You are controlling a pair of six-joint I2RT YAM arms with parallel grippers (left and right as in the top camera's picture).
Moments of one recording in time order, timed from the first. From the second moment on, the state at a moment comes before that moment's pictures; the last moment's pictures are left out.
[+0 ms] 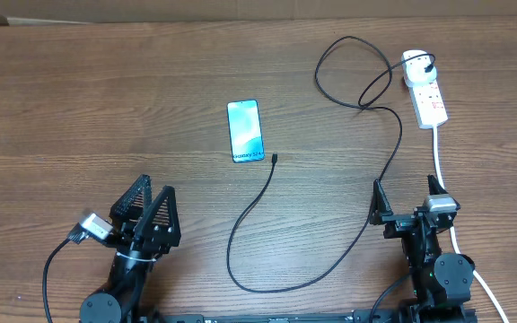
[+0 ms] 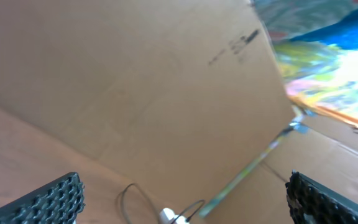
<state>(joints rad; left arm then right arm) 0.04 0.01 0.01 0.37 0.33 -0.98 0.07 0.01 0.02 -0.03 -0.02 0.02</state>
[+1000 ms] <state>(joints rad) 0.04 0.85 0.89 -0.48 0.57 -0.59 0.07 0.01 0.02 -0.03 -0.02 0.02</state>
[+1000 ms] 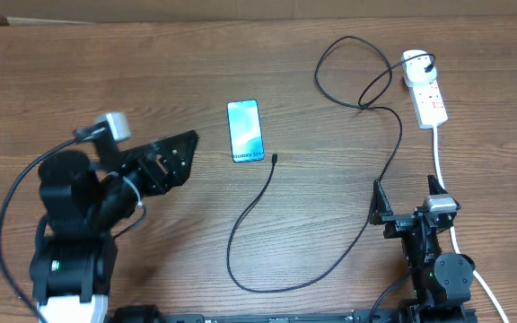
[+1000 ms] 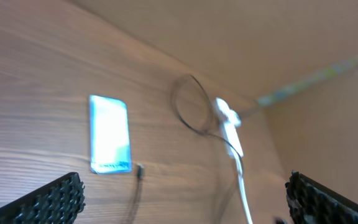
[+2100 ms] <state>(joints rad) -0.33 1.36 1.30 -0.94 0.23 -0.57 0.07 0.01 0.02 -0.03 -0.02 0.02</state>
